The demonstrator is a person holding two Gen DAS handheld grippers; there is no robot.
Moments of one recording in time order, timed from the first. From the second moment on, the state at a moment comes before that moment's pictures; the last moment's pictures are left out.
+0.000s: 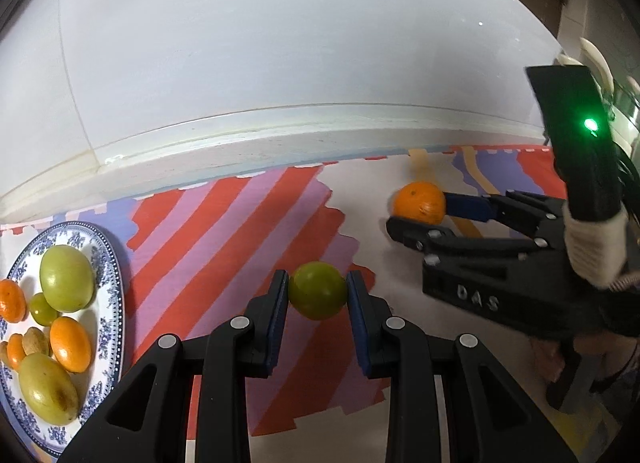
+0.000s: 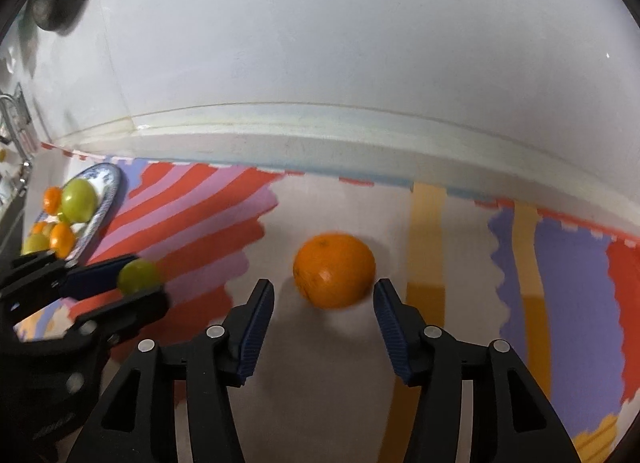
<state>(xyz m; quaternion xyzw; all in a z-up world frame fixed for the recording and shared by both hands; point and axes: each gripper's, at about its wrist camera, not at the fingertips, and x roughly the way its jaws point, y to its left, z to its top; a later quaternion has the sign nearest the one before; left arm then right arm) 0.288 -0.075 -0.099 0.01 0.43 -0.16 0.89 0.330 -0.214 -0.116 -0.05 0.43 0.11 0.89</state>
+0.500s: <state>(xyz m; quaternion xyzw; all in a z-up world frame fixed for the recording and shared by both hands) 0.283 -0.063 -0.085 0.00 0.41 -0.16 0.90 0.315 -0.197 -0.098 -0.06 0.41 0.13 0.90</state>
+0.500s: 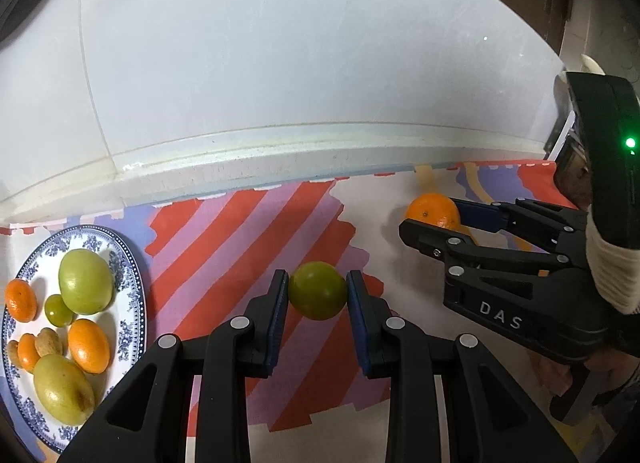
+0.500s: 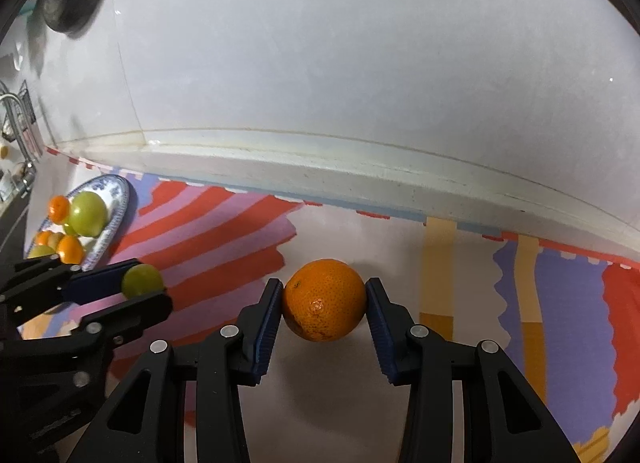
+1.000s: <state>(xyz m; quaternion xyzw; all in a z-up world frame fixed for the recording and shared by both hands) 0.236 -0.047 -0.045 -0.01 0.37 -0.16 0.91 0.260 -0.196 -0.042 -0.05 0.37 0.13 0.92</state>
